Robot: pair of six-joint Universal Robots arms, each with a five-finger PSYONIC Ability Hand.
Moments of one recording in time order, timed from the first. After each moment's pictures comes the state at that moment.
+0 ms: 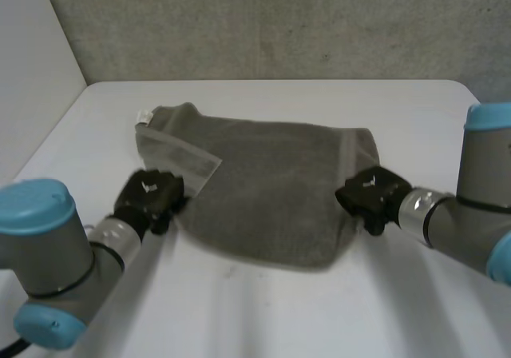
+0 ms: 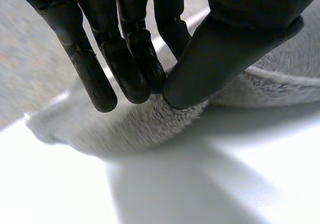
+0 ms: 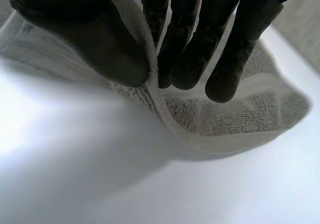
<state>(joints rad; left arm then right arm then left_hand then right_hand) 4.37 -1.98 -1.87 3.58 -1.42 3.42 1.88 -1.08 1.46 0.24 1.26 2.46 1.19 1.22 1.22 1.22 1.03 1.32 1.32 1.33 1.33 1.16</state>
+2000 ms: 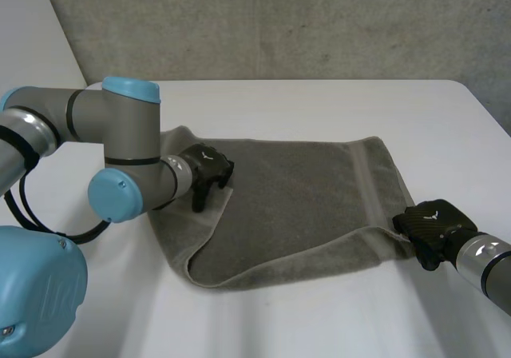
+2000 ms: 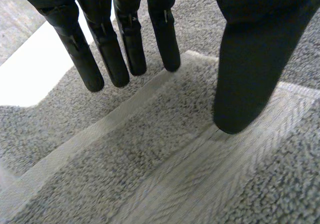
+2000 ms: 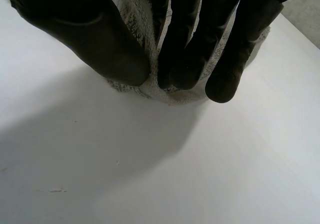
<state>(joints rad) 4.24 -2.58 -0.64 2.62 -1.40 3.72 1.62 -1.28 1.93 -0.04 1.25 2.44 0.59 0.59 0.59 0.59 0.41 1.32 1.32 1.33 1.33 1.17</state>
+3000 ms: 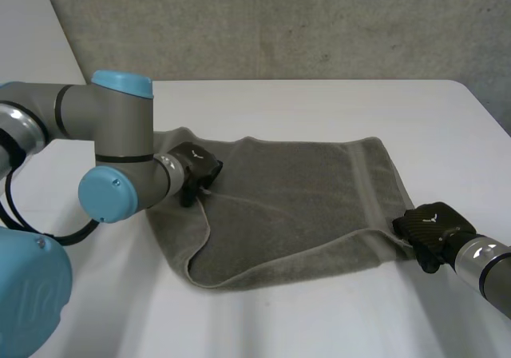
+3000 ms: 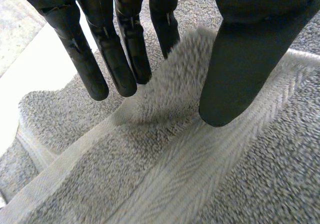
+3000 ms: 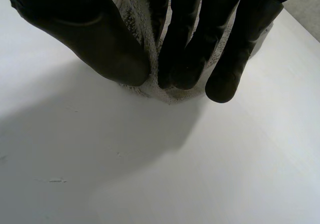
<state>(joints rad) 4.25 -2.51 -0.72 2.62 -1.47 3.77 1.62 -1.26 1.93 -0.05 1.25 2.42 0.81 0.81 0.81 0.81 0.64 1.32 1.32 1.33 1.33 1.17</state>
